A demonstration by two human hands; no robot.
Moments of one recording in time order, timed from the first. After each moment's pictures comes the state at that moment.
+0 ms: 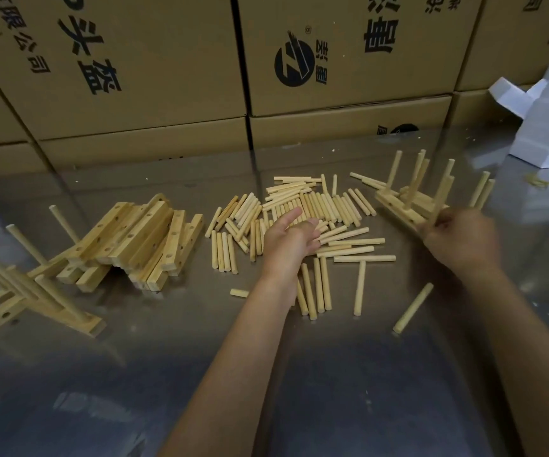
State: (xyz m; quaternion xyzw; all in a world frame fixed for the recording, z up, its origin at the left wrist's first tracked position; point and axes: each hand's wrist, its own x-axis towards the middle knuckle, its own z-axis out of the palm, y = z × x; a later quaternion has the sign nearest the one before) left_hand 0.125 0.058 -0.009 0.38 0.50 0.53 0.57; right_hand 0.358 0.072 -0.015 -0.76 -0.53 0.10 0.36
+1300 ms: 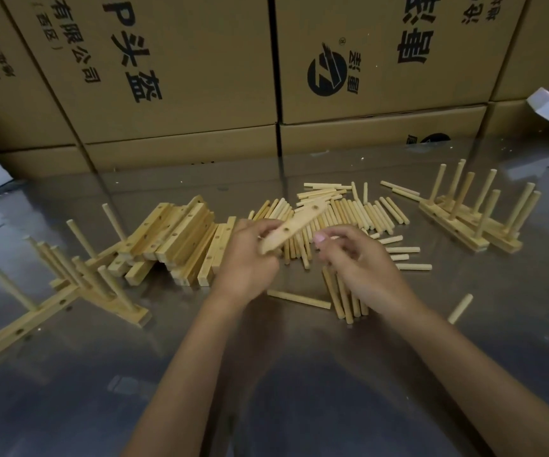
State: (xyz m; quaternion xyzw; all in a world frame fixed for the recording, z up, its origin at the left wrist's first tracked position) left_hand 0.023 0.034 -0.001 0.63 0.61 0.41 0.24; right_hand 0.202 0.026 -0.011 -0.50 -0.63 0.38 0.45
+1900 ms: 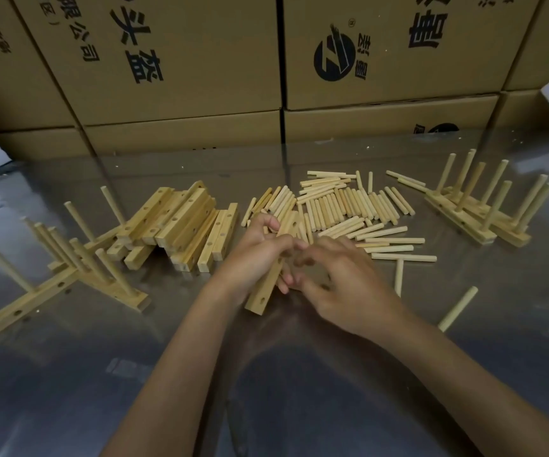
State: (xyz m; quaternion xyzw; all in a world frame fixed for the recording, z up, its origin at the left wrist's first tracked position) left_hand 0.024 0.028 -0.006 0.52 0.50 0.43 0.54; right_hand 0.191 0.010 -0.028 -0.46 -0.84 0.10 0.28
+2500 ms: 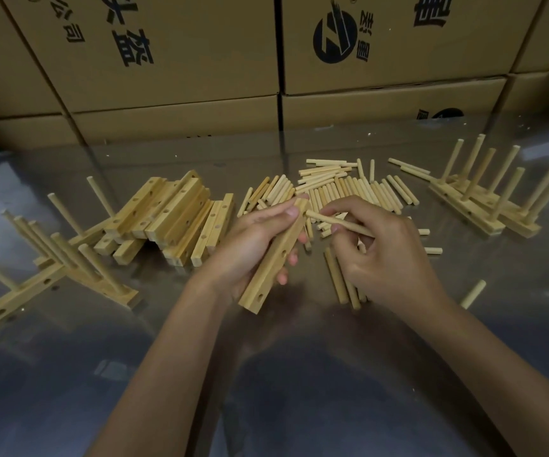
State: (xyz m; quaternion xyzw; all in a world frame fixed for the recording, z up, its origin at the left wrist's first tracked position) left_hand 0.023 0.025 0.003 0.49 0.42 0.44 0.62; right_hand 0.211 0.020 -0.007 -0.44 -0.76 0.12 0.47
